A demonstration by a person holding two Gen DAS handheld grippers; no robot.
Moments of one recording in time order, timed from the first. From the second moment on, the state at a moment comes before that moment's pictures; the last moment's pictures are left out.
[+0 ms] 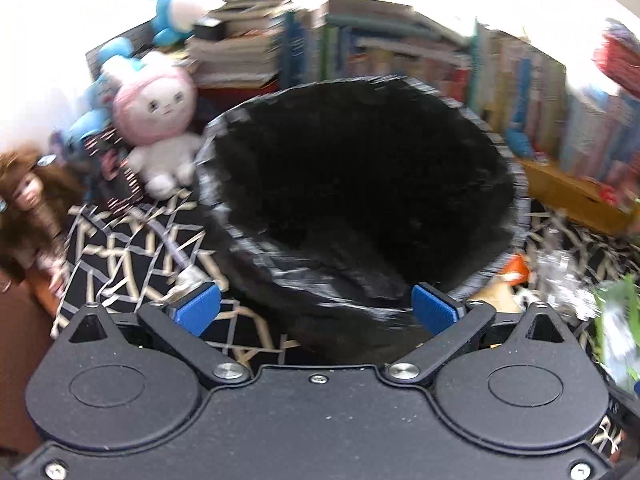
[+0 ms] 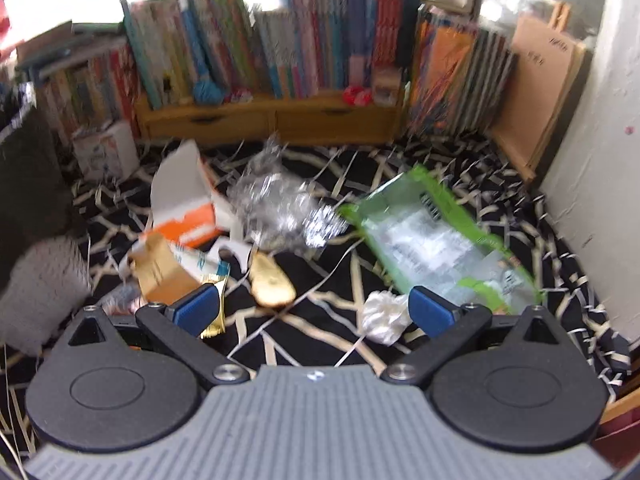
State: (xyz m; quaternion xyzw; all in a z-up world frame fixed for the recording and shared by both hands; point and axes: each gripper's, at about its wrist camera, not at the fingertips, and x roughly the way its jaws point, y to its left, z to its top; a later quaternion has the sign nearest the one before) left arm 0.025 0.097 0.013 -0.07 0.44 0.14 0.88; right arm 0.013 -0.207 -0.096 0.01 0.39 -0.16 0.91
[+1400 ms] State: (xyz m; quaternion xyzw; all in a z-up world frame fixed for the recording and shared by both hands) left arm 0.081 0.121 -0.038 -0.12 0.51 0.22 0.82; right arm 0.068 -0.291 -0.222 -0.03 0.47 -0.19 0.86
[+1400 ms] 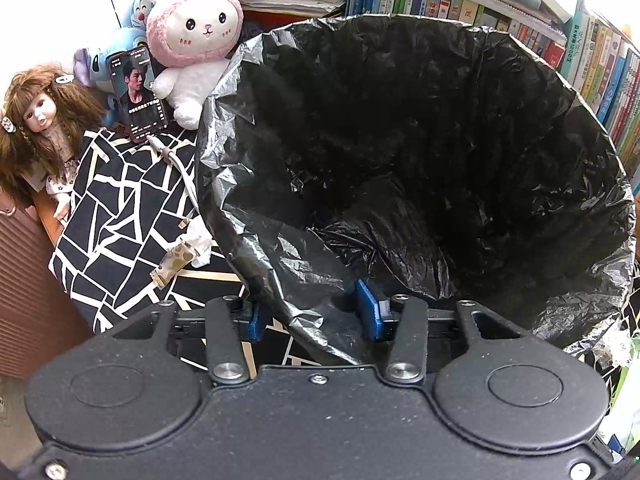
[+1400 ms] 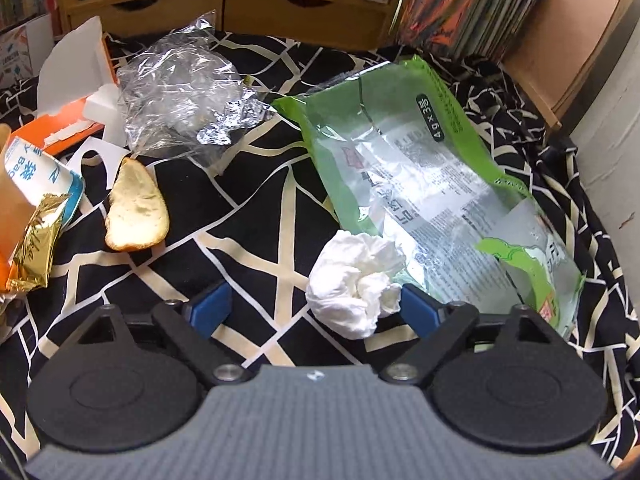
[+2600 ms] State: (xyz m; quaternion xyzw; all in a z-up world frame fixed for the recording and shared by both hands) left arm 0.089 0.138 -0.060 -0.19 0.52 0.30 0.77; right arm 0.069 -0.318 -0.210 0.05 0.45 -0.22 0.87
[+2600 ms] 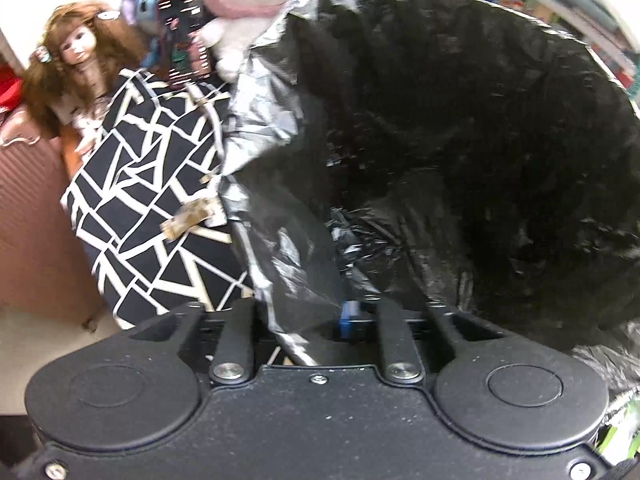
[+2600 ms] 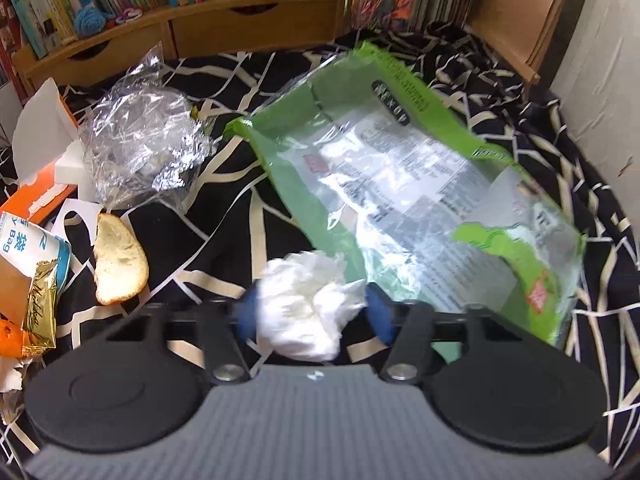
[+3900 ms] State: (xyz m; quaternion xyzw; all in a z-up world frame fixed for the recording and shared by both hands) left arm 0.046 0.109 -0.048 -0.23 0.55 0.27 0.76; right arm 0.039 -0.242 -0.060 0.06 0.28 0.04 0.96
